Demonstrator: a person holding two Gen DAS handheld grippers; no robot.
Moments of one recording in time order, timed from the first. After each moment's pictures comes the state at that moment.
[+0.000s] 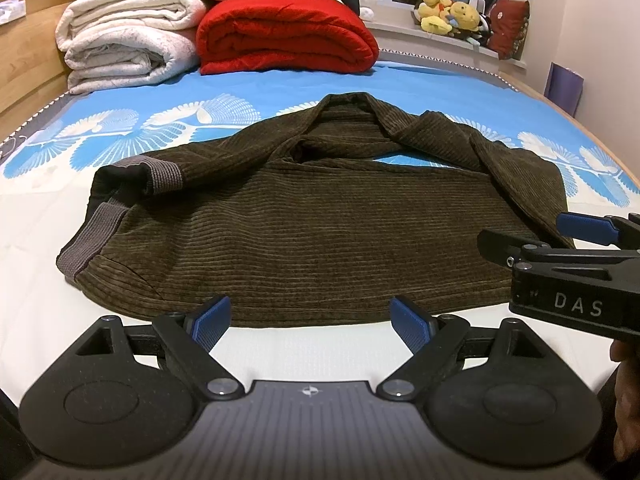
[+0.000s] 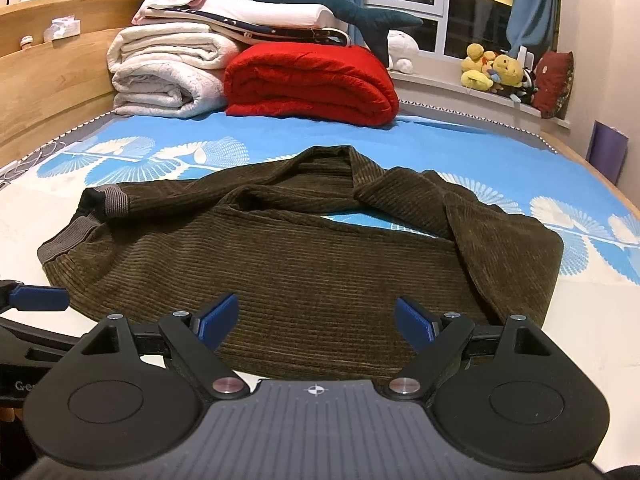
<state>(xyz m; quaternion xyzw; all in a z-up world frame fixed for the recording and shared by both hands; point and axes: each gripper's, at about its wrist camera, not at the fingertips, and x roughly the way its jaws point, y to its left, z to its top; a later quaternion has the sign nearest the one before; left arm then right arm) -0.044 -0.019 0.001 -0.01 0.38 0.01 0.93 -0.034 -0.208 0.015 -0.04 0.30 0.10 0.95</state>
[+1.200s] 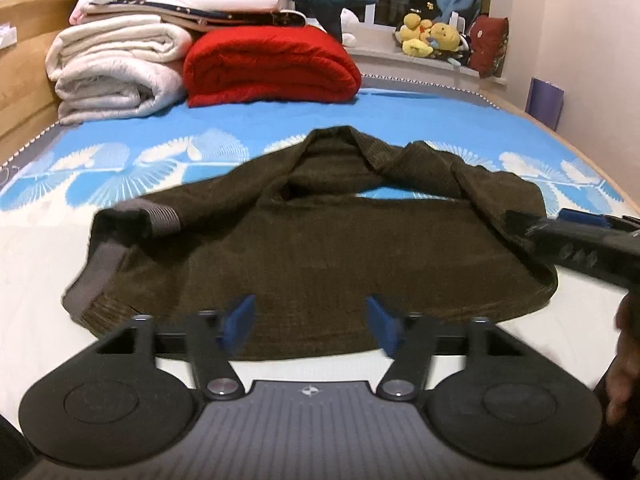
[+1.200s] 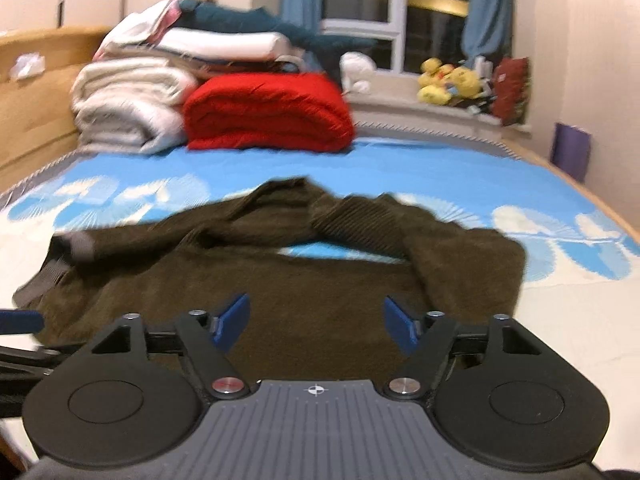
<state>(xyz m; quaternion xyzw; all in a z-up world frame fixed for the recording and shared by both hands) -0.047 -0.012 0.034 0.00 0.34 -0.02 0.94 -0.035 -0.233 0.035 -0.02 0.26 0.03 0.97</state>
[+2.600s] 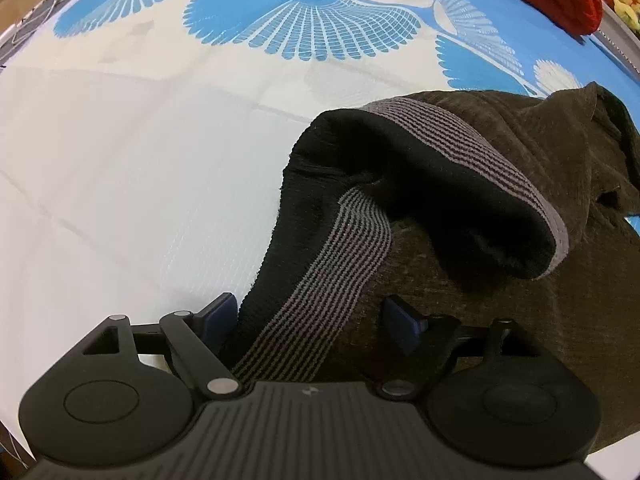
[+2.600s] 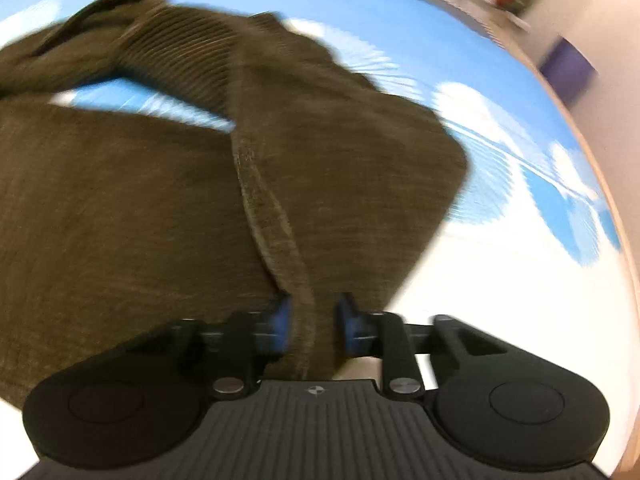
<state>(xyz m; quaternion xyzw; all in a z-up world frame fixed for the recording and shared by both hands) 0.139 0.249 -0.071 -0.12 0.56 0.13 0.80 0.166 -0.364 -0.062 -0.12 0.51 -0.05 0.85</state>
